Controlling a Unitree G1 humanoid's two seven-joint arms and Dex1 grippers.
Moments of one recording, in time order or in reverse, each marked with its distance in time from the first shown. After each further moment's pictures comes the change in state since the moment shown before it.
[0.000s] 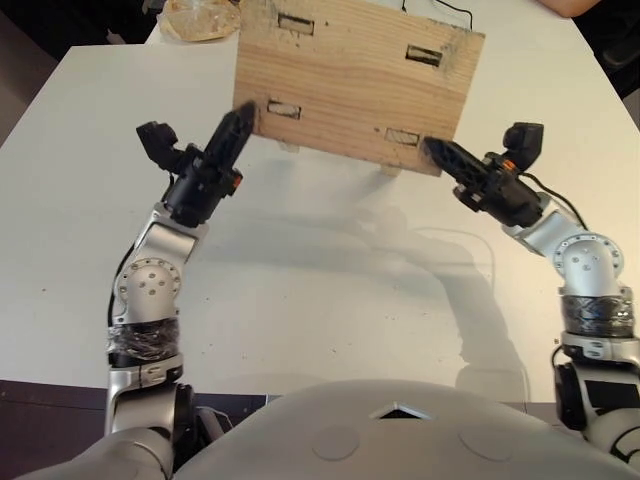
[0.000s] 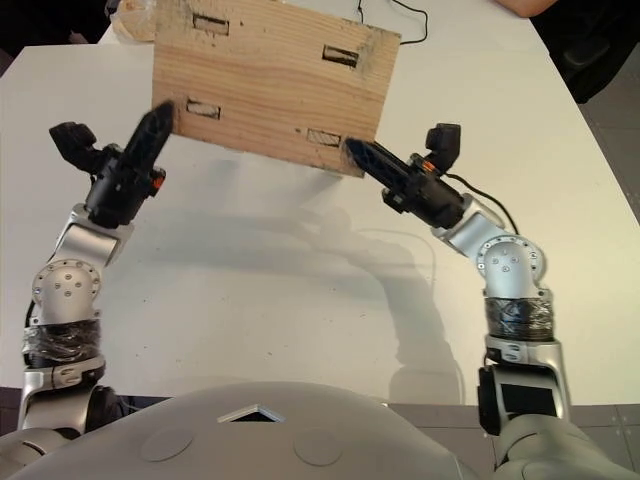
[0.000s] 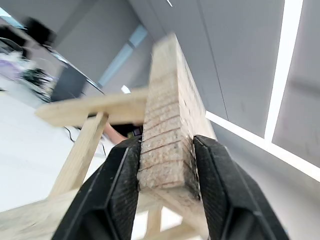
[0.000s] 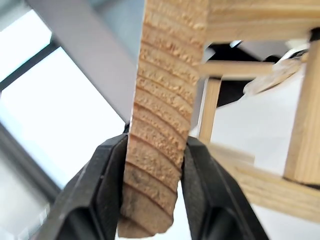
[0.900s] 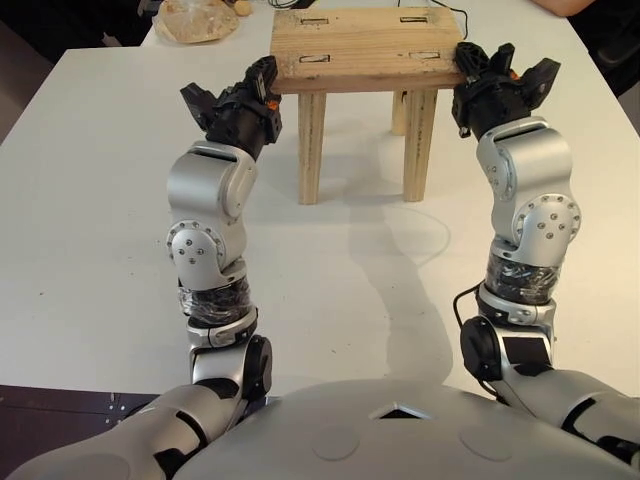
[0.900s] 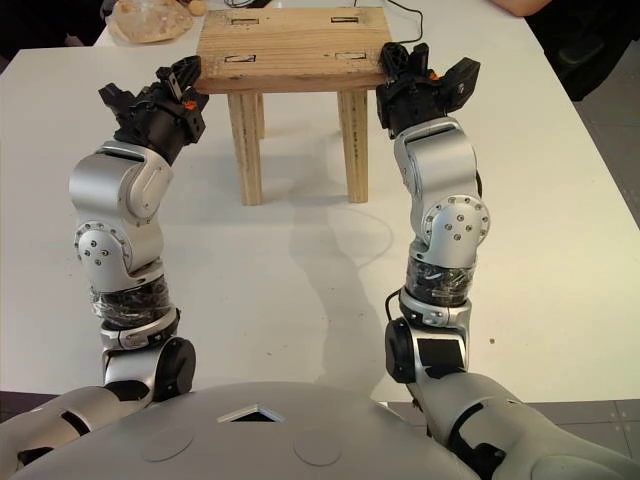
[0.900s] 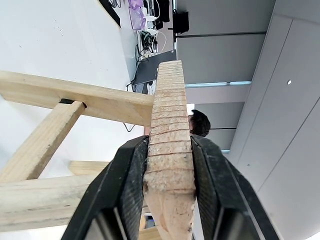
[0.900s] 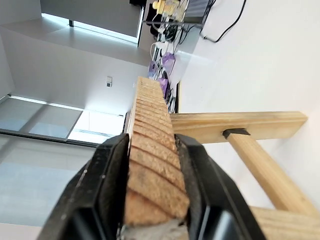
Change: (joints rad) left arm -0.240 -0.297 -0.049 -0.193 -0.267 -0.099 1.174; right arm -0.220 0.364 -0.054 -0.206 0.028 -0.366 -1.345
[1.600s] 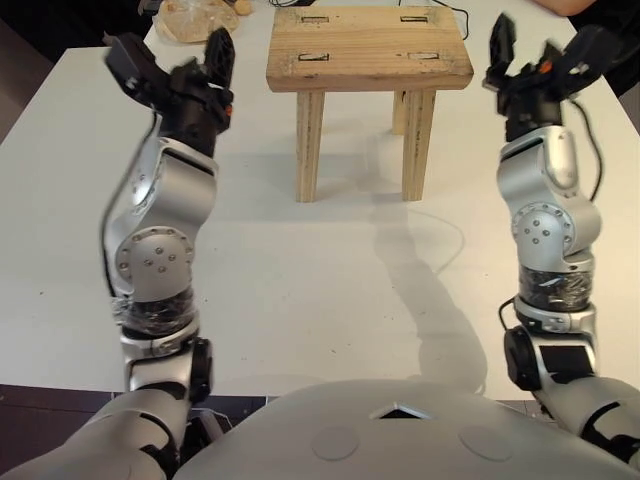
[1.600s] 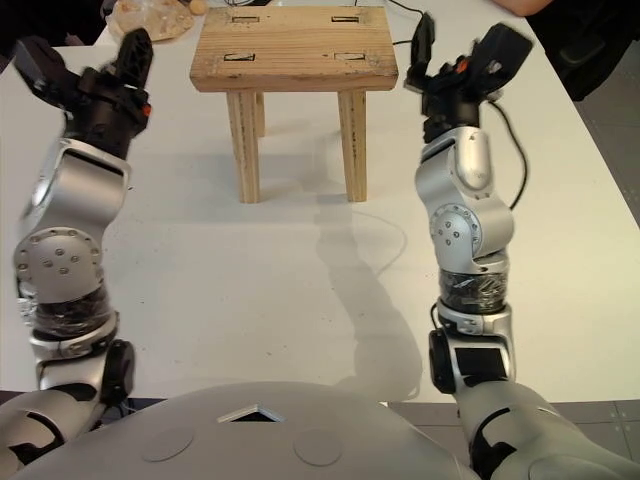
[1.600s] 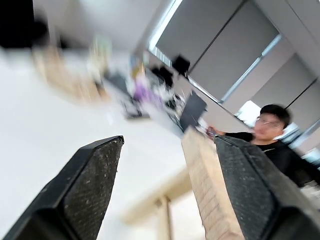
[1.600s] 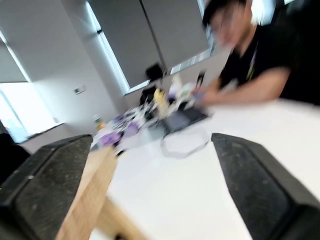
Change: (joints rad) left arm 0.023 0.370 -0.026 -0.185 0.643 0.244 -0.208; right arm 0.028 -0.259 0.092 -0.013 -0.873 -0.015 0.383
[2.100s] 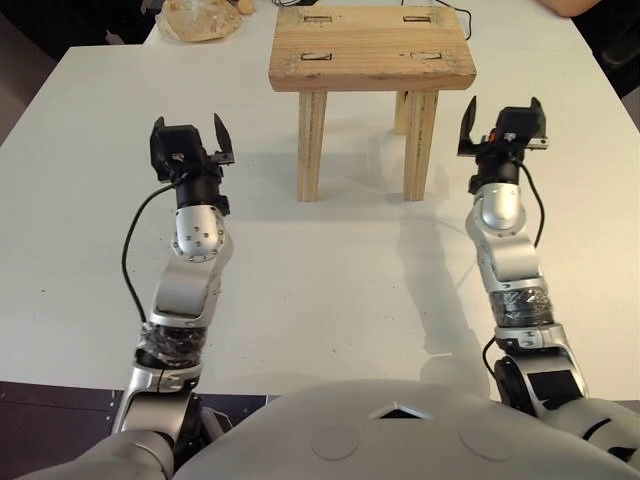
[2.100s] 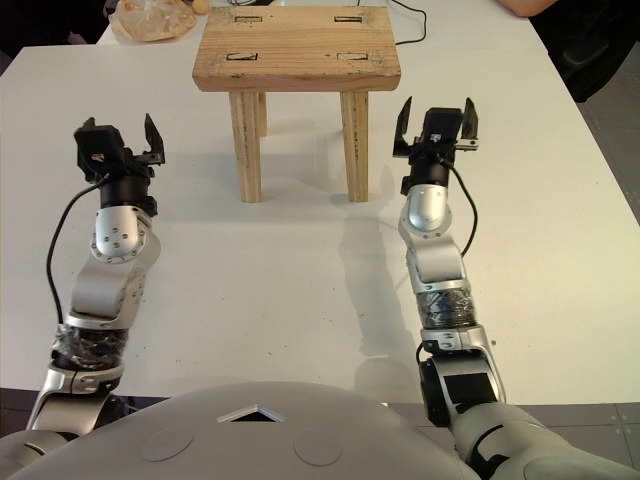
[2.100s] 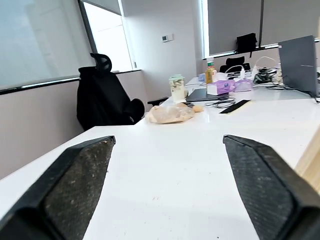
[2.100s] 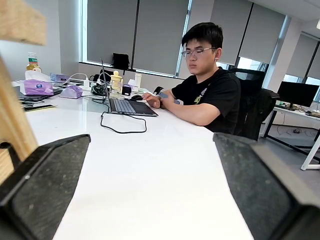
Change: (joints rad) left arm 0.248 -0.034 -0.186 0.359 0.846 -0.341 -0.150; right arm 0.156 0.112 0.105 0.376 -0.555 -0.291 0.014
